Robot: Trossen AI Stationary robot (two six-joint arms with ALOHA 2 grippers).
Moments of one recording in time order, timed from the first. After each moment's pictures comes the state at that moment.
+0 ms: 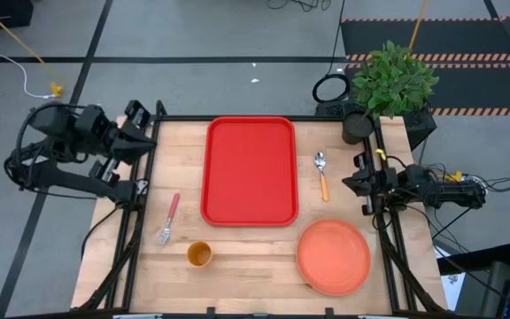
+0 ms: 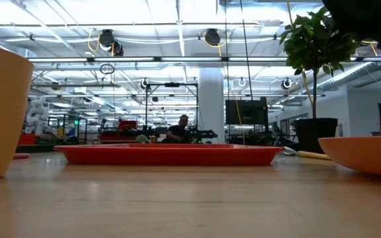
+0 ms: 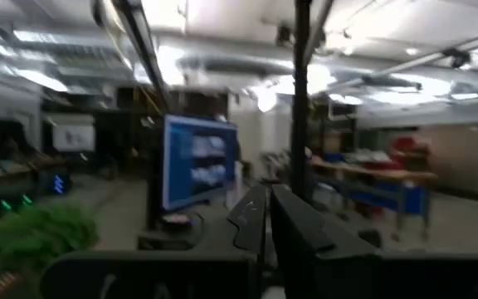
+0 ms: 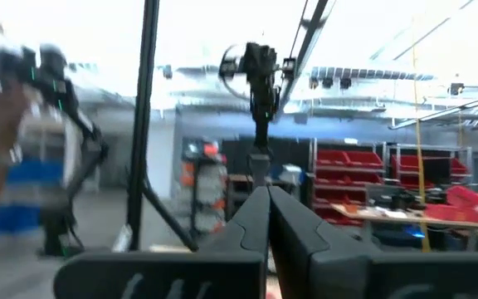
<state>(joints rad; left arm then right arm) 0.01 0.81 1.28 -0.13 0.25 -0.11 0.01 0.00 0.02 0.44 -0.08 0.01</state>
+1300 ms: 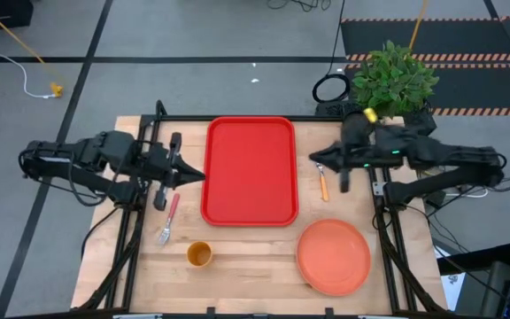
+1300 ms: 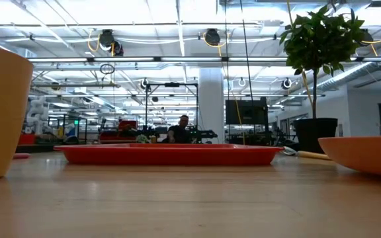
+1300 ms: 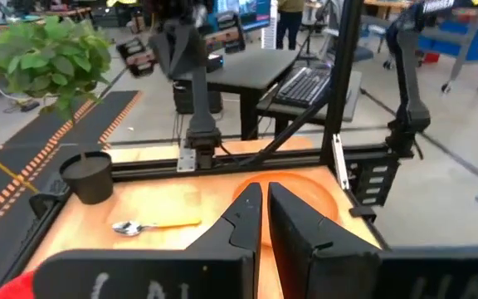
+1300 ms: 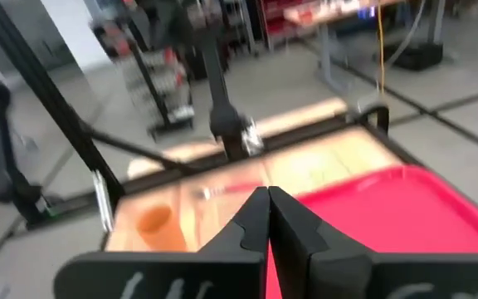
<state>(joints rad) -0.15 0.92 1.16 -0.40 -0.01 0.03 0.02 0.93 1.11 -0.43 0.10 0.30</state>
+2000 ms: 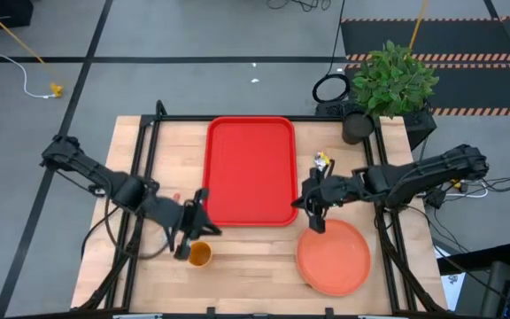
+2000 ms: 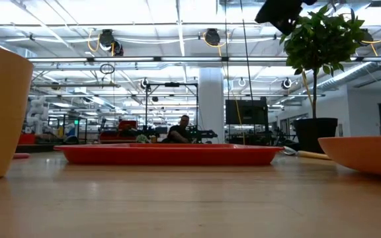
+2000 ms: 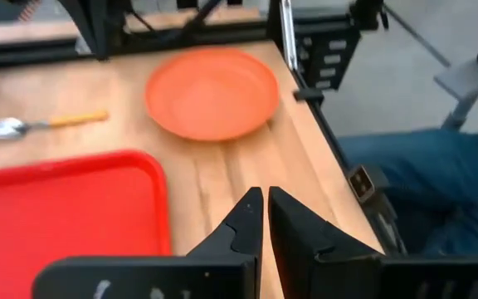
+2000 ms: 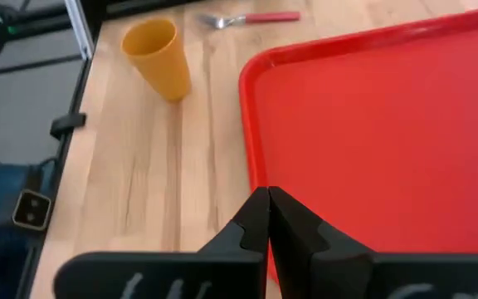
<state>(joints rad) -0.50 1.23 1.16 -0.49 -0.18 -0.19 0.21 1.19 0.98 -0.48 0.10 0.35</state>
